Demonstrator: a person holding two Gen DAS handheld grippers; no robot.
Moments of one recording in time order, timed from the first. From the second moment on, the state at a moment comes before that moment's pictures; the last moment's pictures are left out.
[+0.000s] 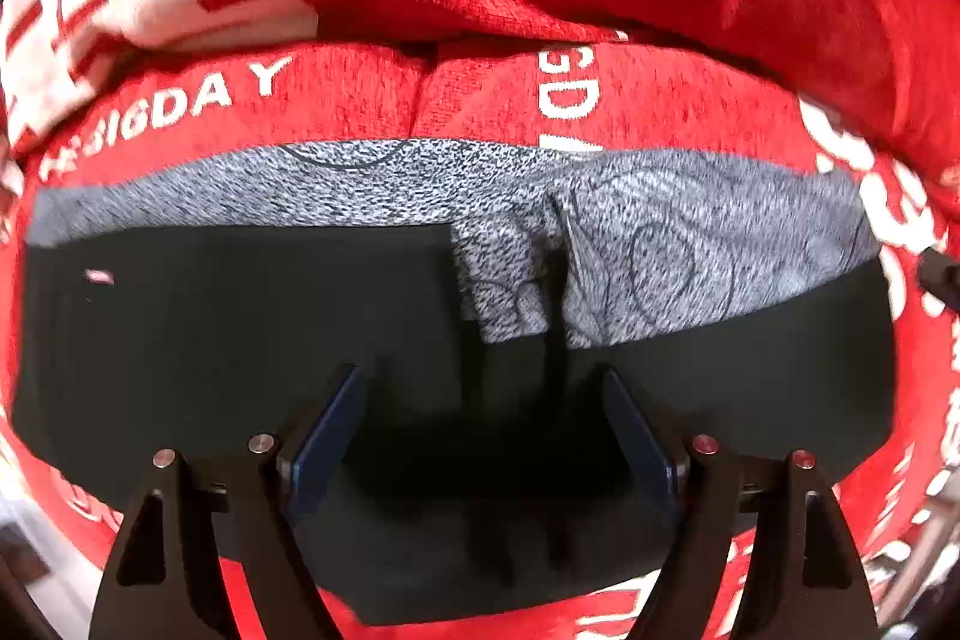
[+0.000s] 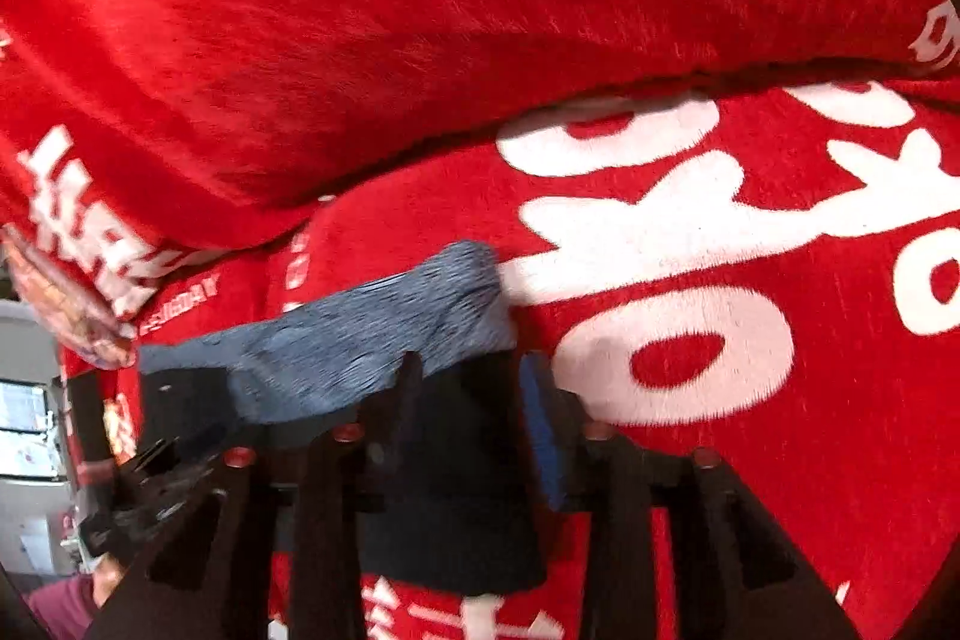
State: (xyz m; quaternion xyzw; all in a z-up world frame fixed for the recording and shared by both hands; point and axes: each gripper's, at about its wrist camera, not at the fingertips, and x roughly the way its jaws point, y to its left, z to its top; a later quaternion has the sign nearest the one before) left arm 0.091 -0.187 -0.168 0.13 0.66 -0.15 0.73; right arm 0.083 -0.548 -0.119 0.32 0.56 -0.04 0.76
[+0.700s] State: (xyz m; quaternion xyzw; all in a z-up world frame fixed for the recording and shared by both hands) left arm 0.116 -0.211 -0.158 0.02 0.67 -0.28 0.68; right arm 0.050 -0.493 -0.146 0.36 0.58 0.00 0.73
